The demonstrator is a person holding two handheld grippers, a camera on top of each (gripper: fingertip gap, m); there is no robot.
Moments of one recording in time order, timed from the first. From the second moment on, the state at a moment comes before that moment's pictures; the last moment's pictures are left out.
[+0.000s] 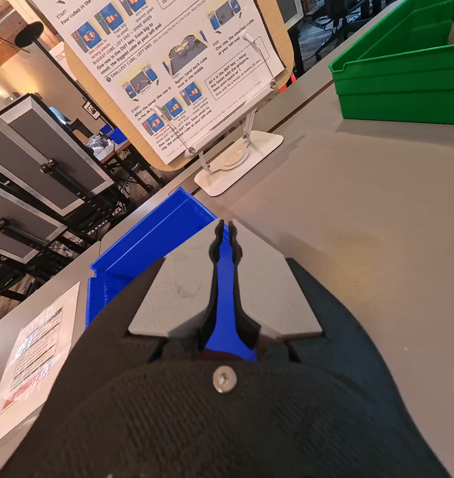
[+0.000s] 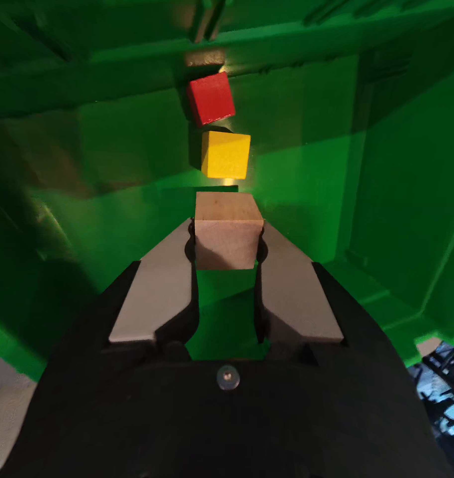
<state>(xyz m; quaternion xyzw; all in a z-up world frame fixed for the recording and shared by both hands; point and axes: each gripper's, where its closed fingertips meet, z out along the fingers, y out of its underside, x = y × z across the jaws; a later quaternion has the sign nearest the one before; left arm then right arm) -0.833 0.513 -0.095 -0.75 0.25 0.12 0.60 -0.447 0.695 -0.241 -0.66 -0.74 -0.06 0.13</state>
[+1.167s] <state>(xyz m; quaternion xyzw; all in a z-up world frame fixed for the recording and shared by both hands) -0.968 0.519 -0.179 -0.82 0.51 0.18 0.19 -0.666 0.420 -0.127 -0.40 -0.74 0.41 0.35</state>
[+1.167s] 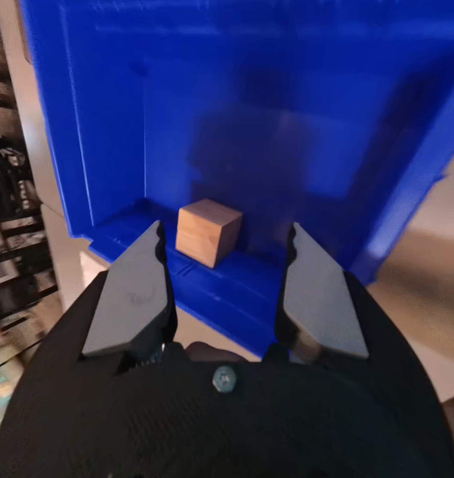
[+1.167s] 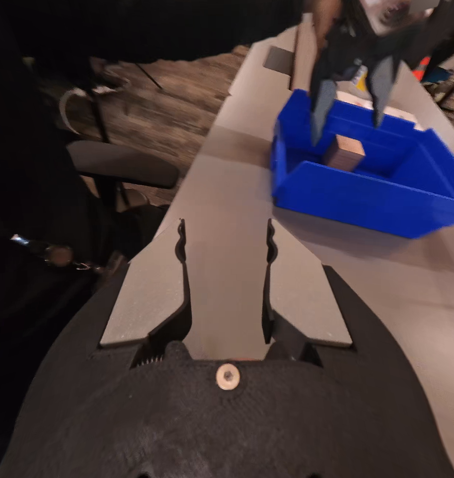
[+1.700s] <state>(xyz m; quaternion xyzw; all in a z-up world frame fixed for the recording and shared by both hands) -1.013 0.549 -0.239 -0.80 0.57 0.18 -0.01 -0.659 0.425 -0.140 -0.43 -0.71 0.48 0.31</state>
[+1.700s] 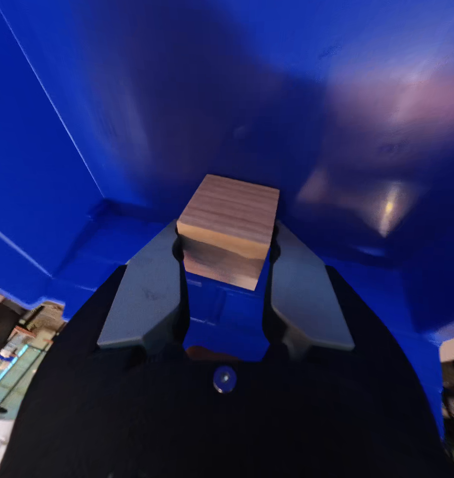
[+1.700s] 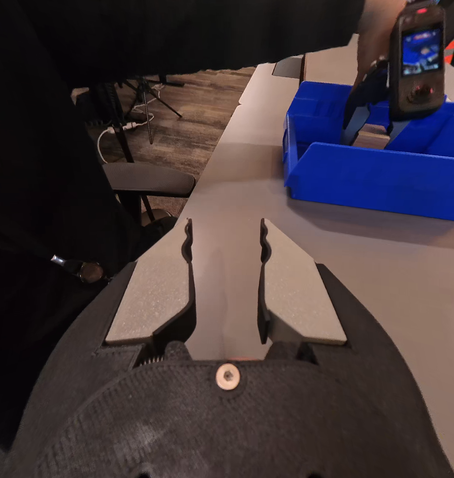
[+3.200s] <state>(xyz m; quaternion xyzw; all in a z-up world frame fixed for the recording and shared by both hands) -0.805 0.448 -0.157 -0.71 0.32 0.04 0.62 -0.425 0.684 -0.148 -0.63 -0.73 -0.04 0.25</state>
